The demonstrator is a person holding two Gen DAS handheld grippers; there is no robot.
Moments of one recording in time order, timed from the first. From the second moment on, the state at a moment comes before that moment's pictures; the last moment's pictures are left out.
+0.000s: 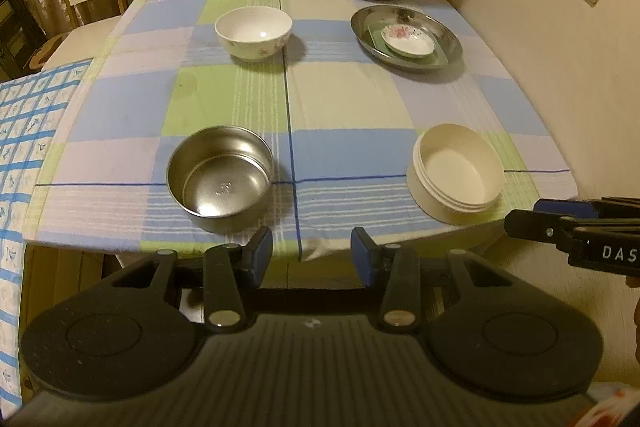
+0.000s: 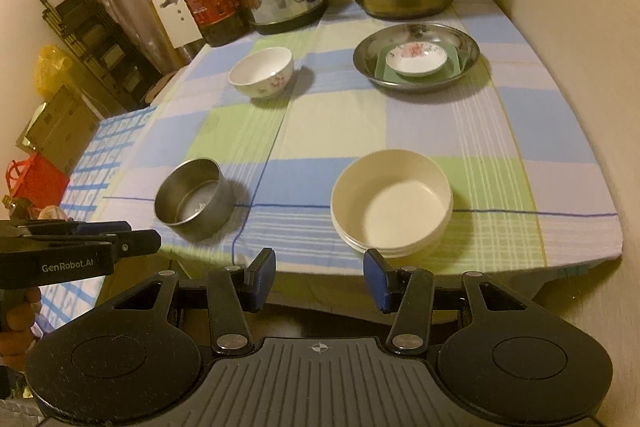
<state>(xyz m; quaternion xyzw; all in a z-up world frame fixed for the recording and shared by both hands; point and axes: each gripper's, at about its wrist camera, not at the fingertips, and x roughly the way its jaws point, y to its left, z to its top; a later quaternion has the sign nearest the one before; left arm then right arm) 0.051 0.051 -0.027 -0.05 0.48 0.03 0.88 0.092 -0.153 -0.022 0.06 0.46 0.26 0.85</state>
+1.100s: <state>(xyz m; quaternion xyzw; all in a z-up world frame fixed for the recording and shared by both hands) 0.113 0.008 -0.061 -0.07 0.51 -0.05 0.85 0.132 -0.202 -0.052 0.10 0.49 0.15 0.85</state>
